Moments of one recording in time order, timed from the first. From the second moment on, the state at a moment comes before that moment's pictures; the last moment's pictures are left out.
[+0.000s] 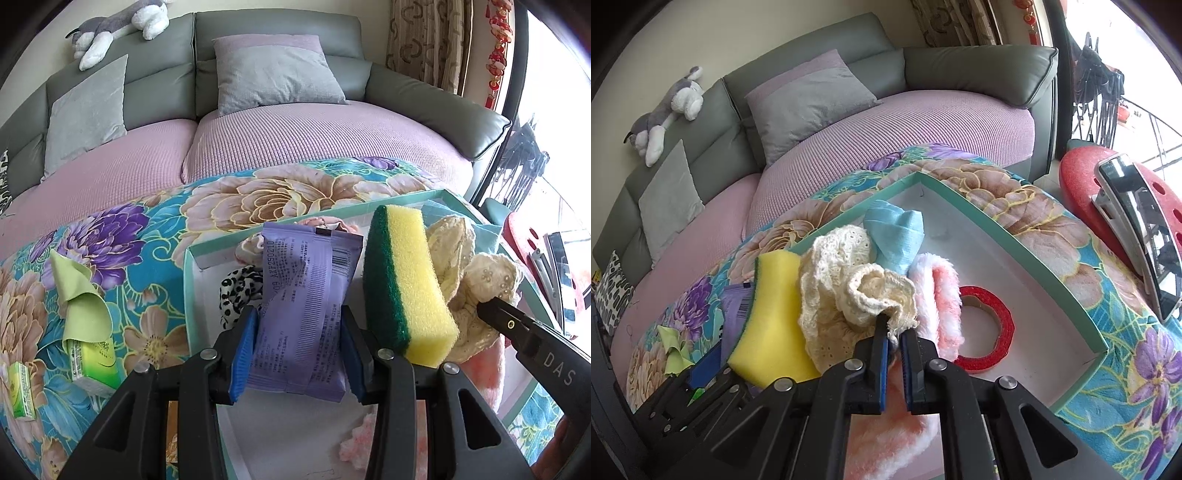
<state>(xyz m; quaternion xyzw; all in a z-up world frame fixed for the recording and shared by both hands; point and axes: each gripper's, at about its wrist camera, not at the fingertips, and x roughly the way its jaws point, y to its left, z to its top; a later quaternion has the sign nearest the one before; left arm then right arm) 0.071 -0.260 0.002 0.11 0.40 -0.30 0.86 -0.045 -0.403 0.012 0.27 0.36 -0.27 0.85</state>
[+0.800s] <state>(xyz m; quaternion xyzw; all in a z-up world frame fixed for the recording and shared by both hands) 0.073 -0.215 0.038 0.08 0.42 -0.27 0.86 -0.049 -0.380 0.044 0.18 0.41 -0.28 0.85</state>
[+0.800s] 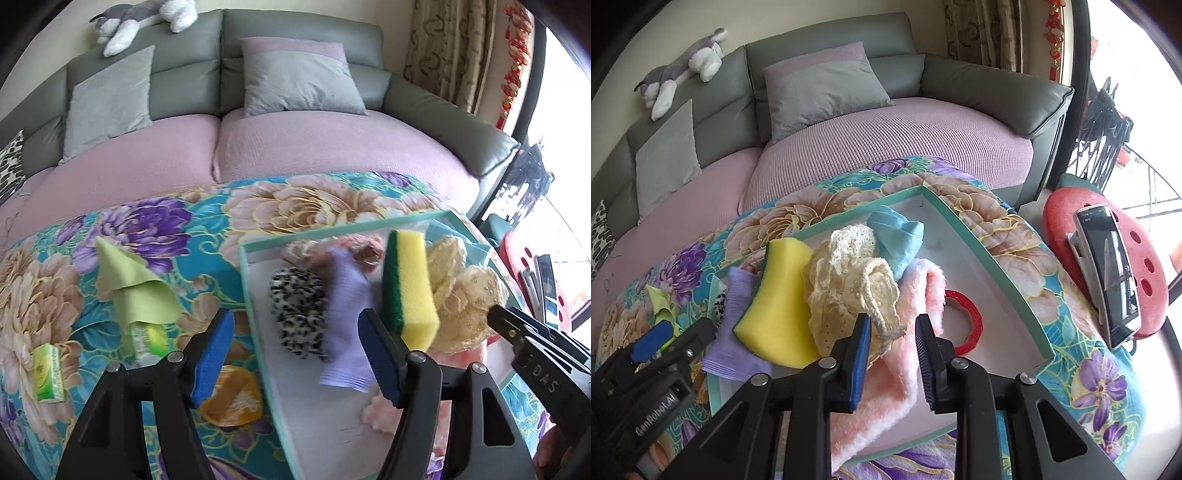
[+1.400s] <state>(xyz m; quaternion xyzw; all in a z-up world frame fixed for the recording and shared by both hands) 0.100 -0.176 0.028 0.06 0.43 -0.17 0.89 -0.051 -0.382 0.043 0.17 0.42 -0.31 0.84</state>
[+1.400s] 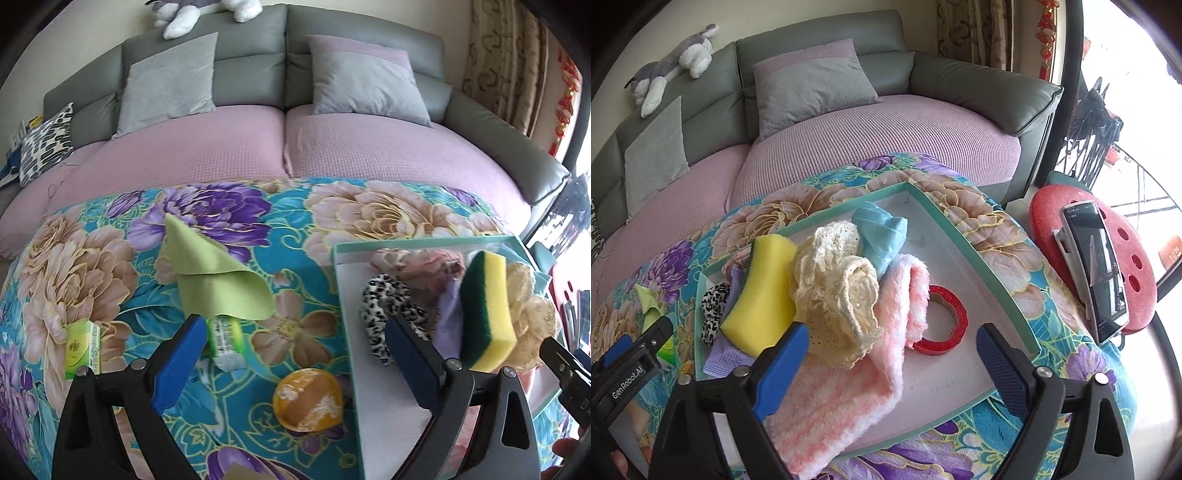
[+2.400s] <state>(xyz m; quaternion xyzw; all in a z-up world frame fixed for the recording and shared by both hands) 0.130 0.009 0.049 -0.02 0.41 0.05 0.91 0.014 -0.264 0.063 0.13 0.38 -0.15 0.90</state>
